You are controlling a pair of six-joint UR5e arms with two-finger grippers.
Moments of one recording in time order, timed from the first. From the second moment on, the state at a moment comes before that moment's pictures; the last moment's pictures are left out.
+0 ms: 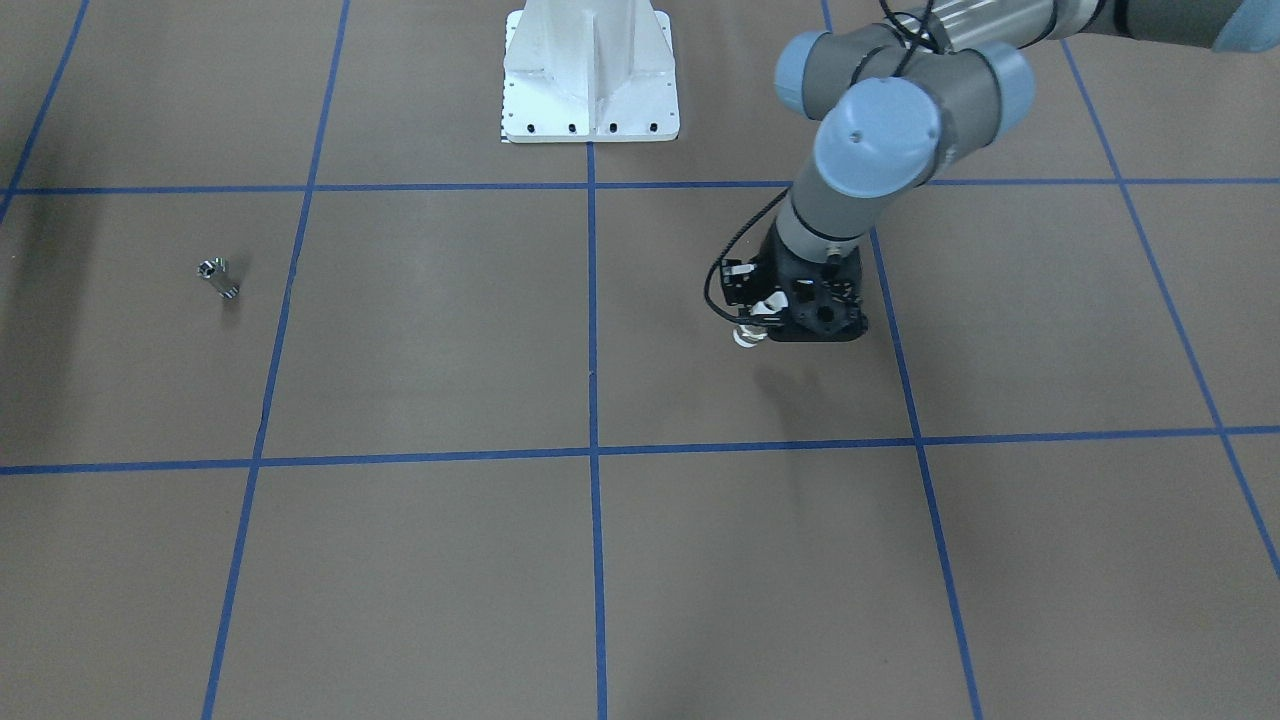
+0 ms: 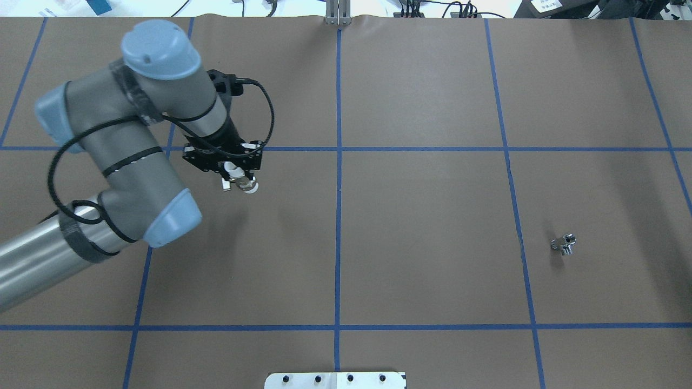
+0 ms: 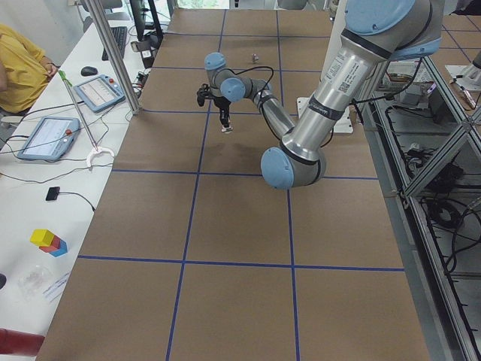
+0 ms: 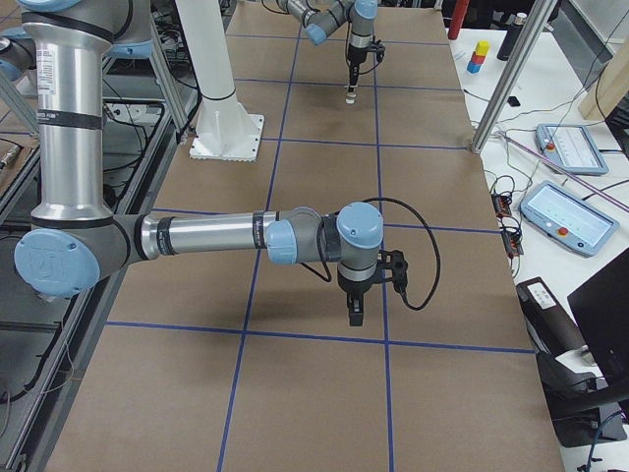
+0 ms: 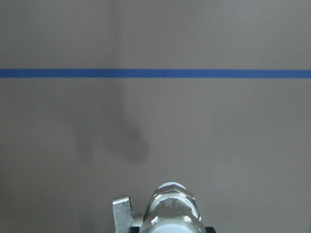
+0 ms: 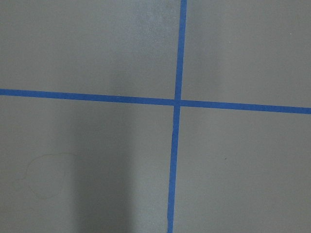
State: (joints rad) left arm -0.71 -2.25 -1.66 -1.48 -2.14 -1.06; right arm 1.53 -1.63 1.73 -1.56 2.32 0.05
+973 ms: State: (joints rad) left arm -0.55 -2.54 -1.37 -1.50 -2.03 -1.26; right arm 1.53 -1.63 1.73 -1.56 2.32 0.05
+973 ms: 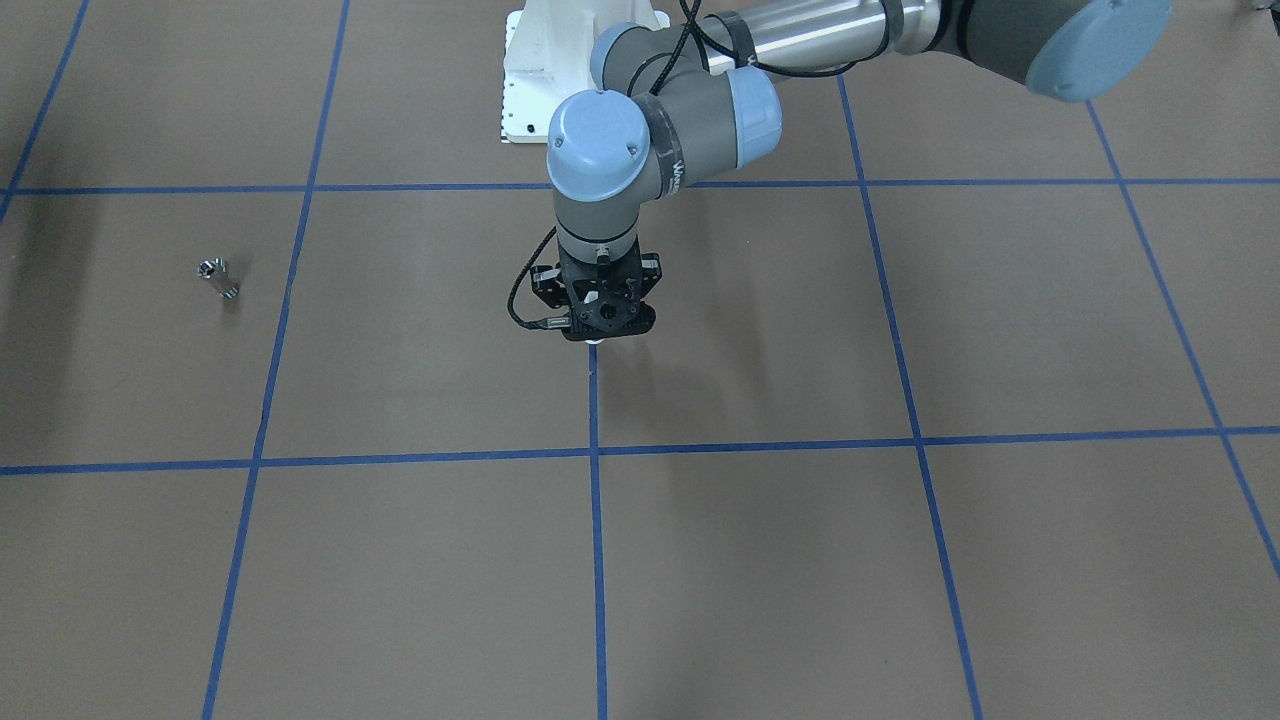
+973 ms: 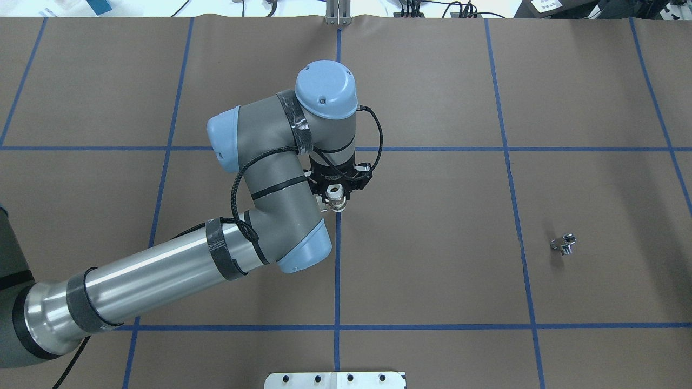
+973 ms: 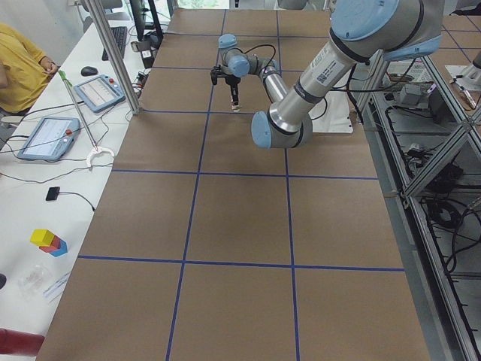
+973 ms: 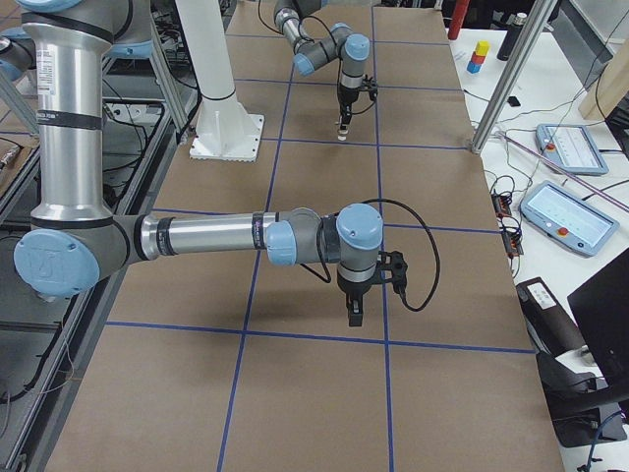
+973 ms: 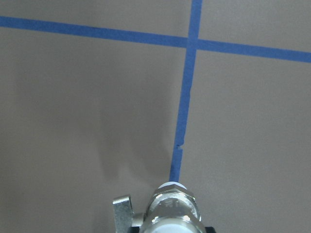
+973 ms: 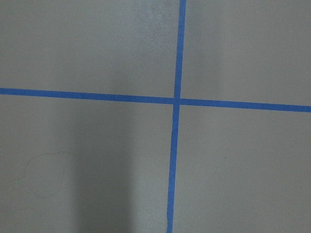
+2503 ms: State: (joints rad) left arm -0.59 -2.48 -1.56 -1.46 -2.02 -1.24; right arm 1.53 -1.63 1.73 -1.56 2.32 0.05
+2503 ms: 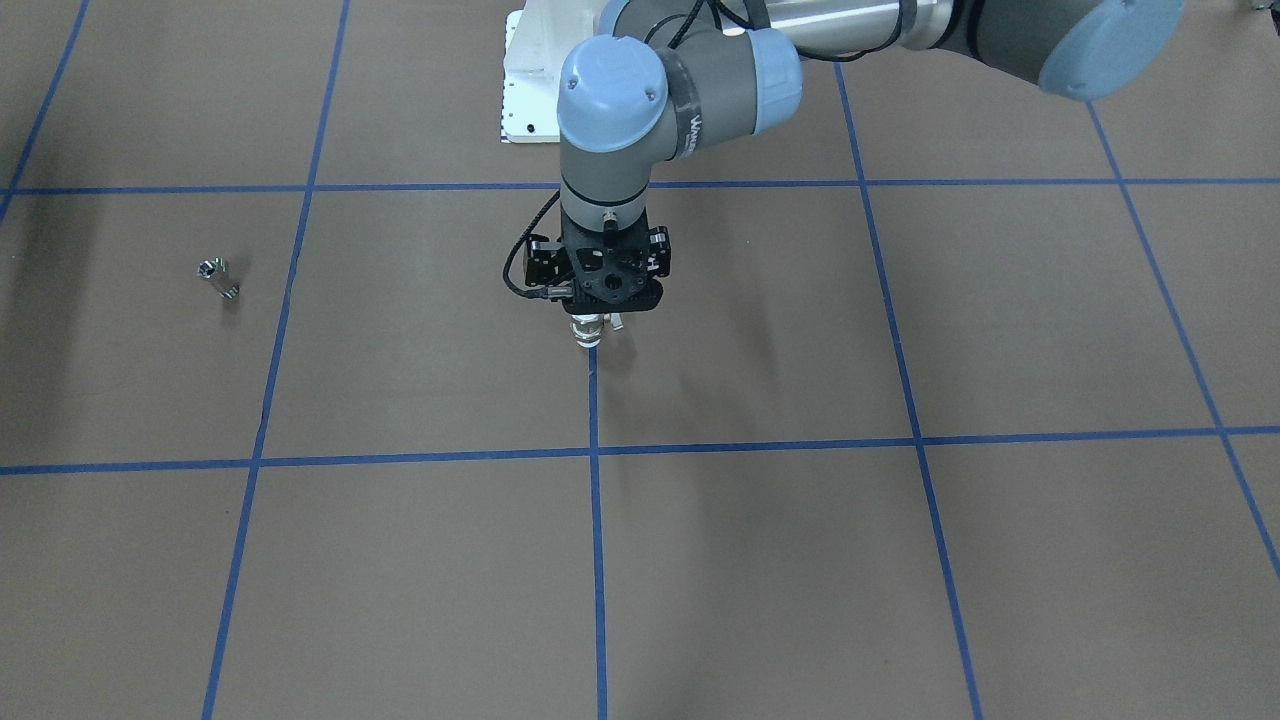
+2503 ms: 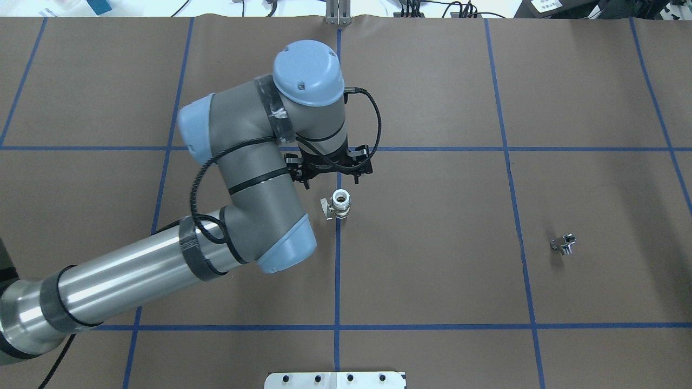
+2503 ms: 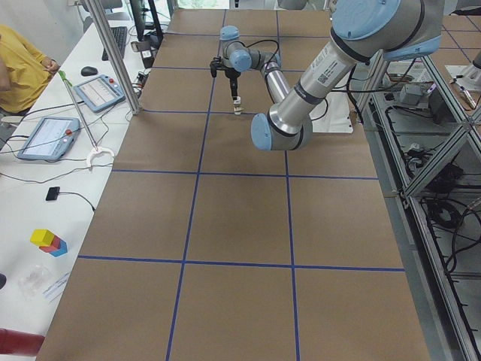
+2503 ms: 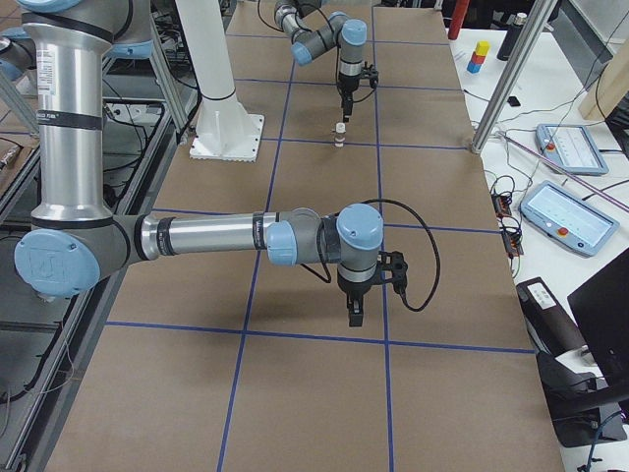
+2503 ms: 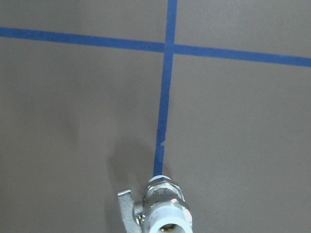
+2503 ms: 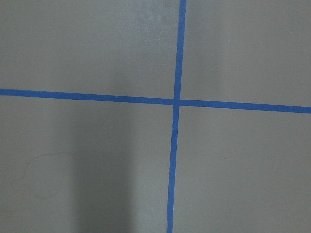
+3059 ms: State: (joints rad) left arm -0.78 -2.15 -1.94 -1.31 -2.05 -0.84; right arm 1.50 -1.63 1.79 -1.56 2.44 0.14
